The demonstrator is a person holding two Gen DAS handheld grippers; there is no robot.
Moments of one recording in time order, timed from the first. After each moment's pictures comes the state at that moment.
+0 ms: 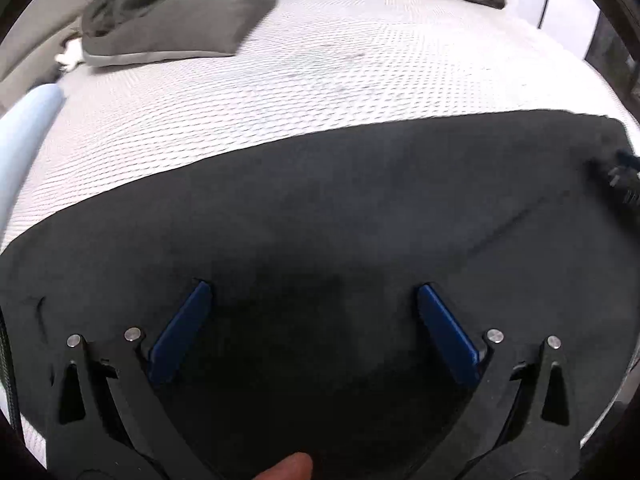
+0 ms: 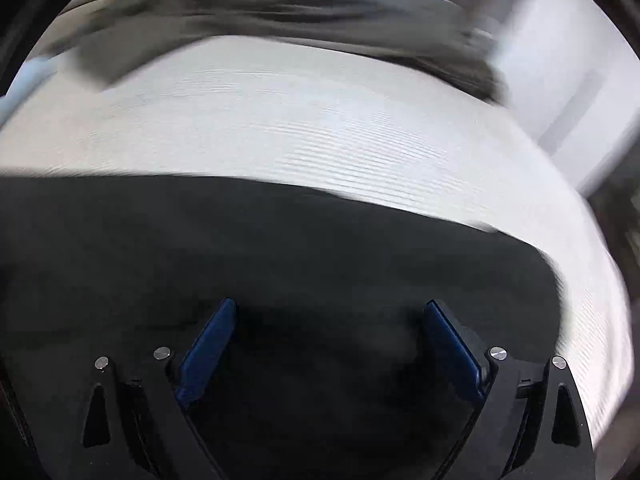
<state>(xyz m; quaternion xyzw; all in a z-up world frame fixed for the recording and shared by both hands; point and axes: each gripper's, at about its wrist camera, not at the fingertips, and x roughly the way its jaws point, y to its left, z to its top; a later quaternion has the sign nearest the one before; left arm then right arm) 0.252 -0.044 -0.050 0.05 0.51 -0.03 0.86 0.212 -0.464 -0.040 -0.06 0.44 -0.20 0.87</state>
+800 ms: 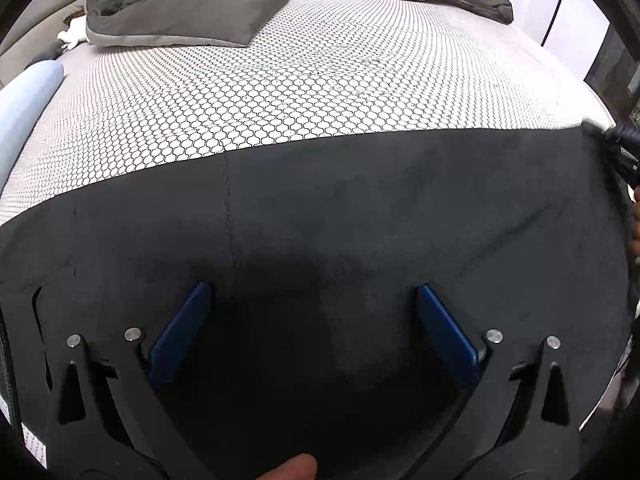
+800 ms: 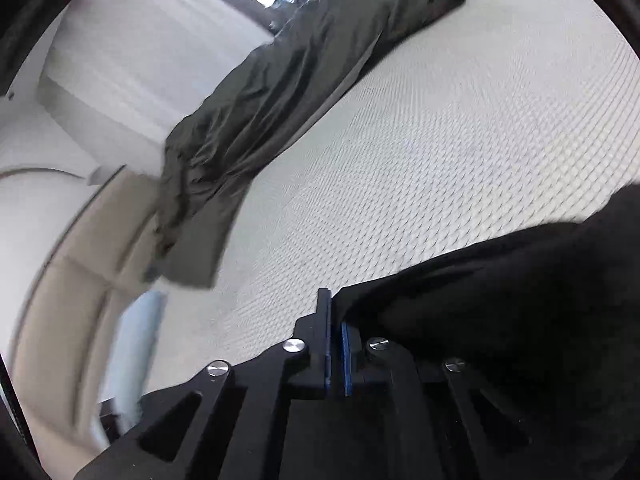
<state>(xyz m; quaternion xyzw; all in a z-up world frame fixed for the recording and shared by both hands) 0.271 -0.019 -0.049 0.00 0.52 -0.05 0.86 0.251 -0.539 -0.034 0.30 0.33 -0.07 0.89</state>
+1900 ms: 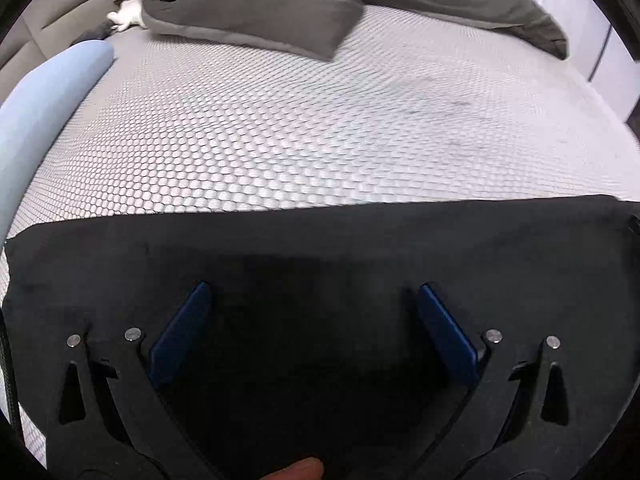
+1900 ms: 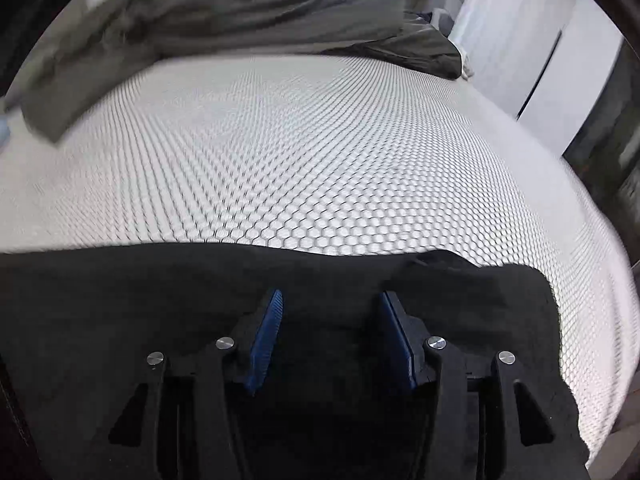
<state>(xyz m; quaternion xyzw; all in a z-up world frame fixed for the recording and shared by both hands) 0.311 0.022 -0.039 -0.03 0.50 0.02 0.86 0.226 -0.438 -0.010 -0.03 0.42 -0.20 0.88</state>
